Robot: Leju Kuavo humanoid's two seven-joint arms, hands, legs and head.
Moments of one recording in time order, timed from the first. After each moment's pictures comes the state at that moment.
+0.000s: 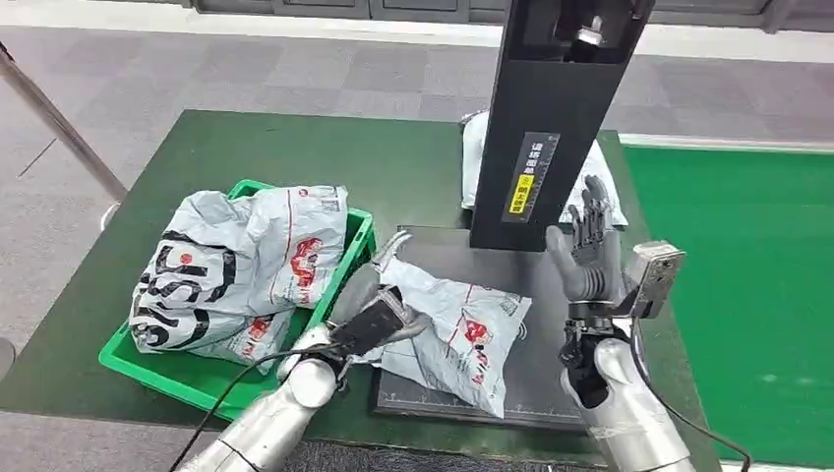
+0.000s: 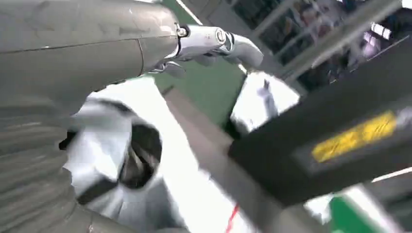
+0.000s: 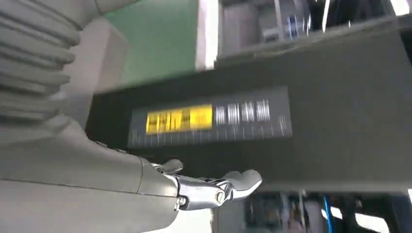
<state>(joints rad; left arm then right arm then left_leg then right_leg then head) -0.42 -0.17 -0.59 -0.98 -0.43 0.28 -0.27 -0.31 -0.07 0.28 -1.32 -0.34 -0.20 -0.42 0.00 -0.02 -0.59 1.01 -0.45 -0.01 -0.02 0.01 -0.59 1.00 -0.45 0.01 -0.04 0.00</state>
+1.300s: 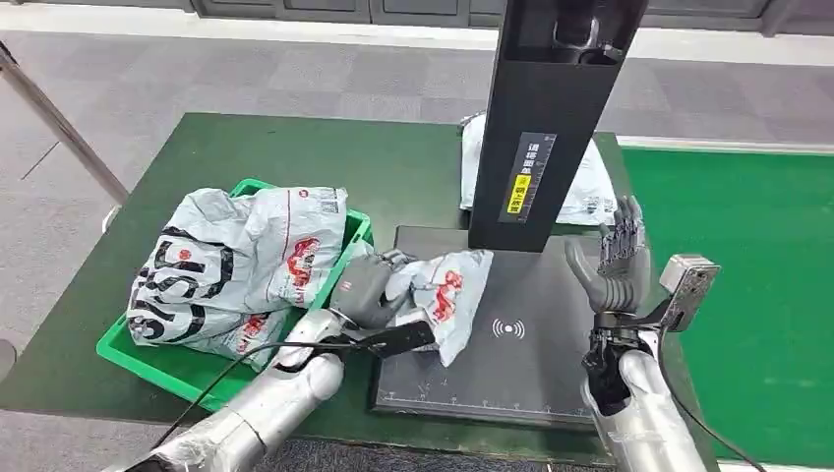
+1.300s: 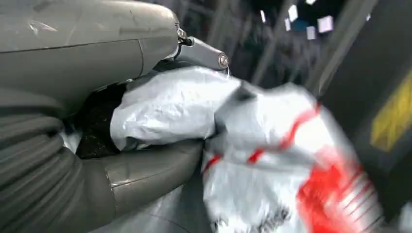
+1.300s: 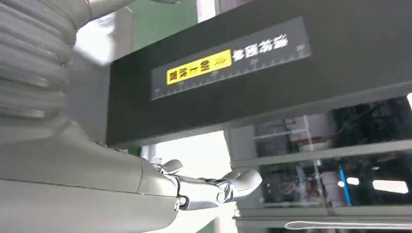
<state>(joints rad) -0.53 -0.12 -0.70 -0.86 -0.65 0.57 -0.24 -0.25 -0.07 0.15 -1.30 -0.38 -0.16 -0.40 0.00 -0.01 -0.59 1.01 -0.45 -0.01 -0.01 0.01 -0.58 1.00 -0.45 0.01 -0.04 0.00</state>
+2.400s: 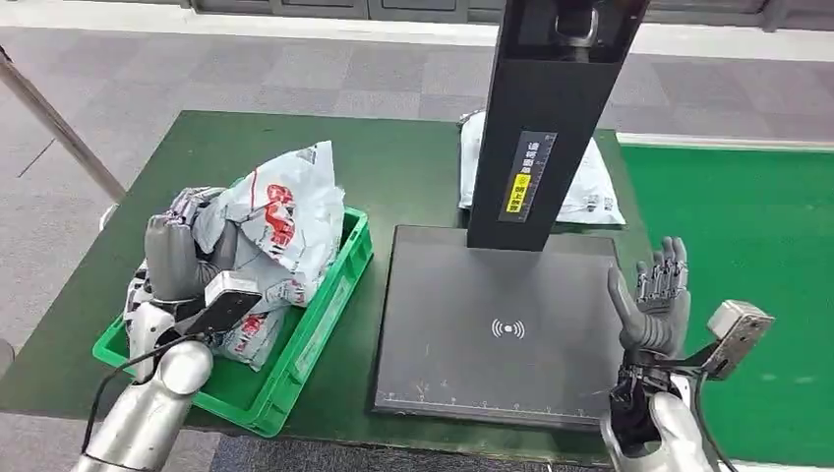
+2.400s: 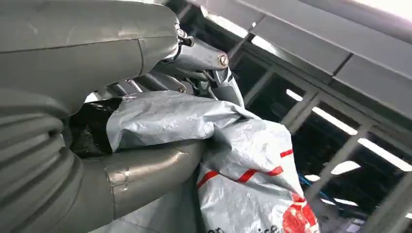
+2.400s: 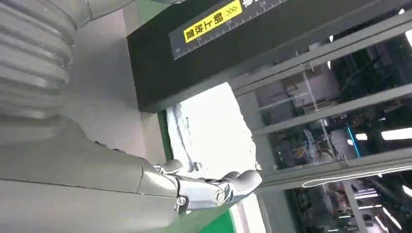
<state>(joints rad) -0.26 0.14 -0.25 -1.46 -0.72 0.69 -0.29 -0.08 -0.09 0.07 -1.45 -0.47 -0.23 -0.40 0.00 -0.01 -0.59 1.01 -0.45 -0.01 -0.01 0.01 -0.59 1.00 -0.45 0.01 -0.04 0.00</state>
